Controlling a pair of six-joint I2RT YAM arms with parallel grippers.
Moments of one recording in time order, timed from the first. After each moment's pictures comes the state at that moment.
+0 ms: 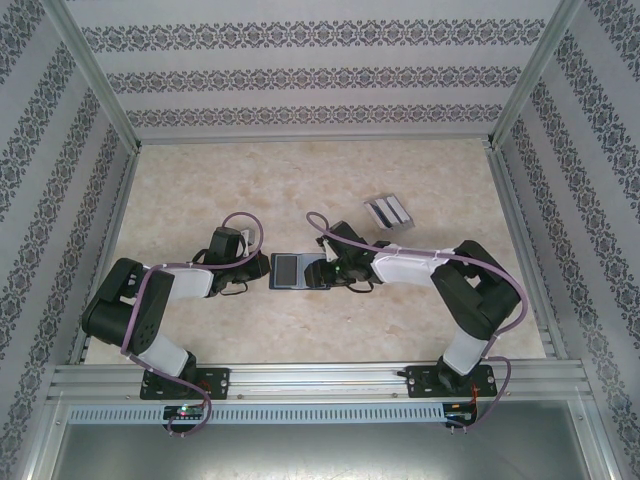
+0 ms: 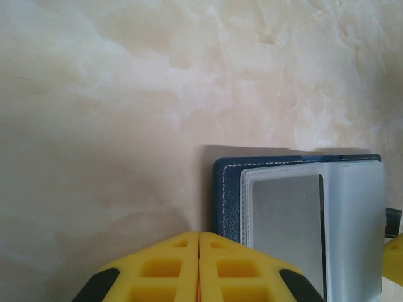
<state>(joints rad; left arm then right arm) -0.29 1.57 0.51 0.21 0.35 -0.59 0.74 1.73 0.90 -0.18 -0.30 0.60</state>
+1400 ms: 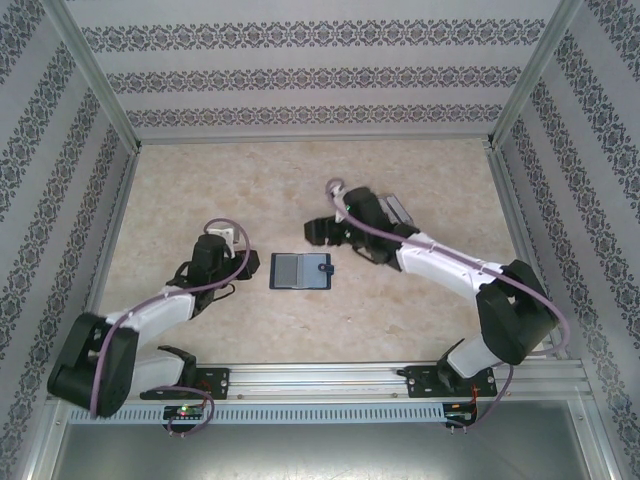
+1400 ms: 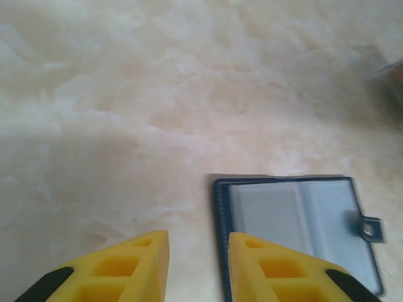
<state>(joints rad) -0.30 1.16 0.37 0.16 0.15 -0.47 0.61 1.52 1.02 -0.13 -0.18 0.43</state>
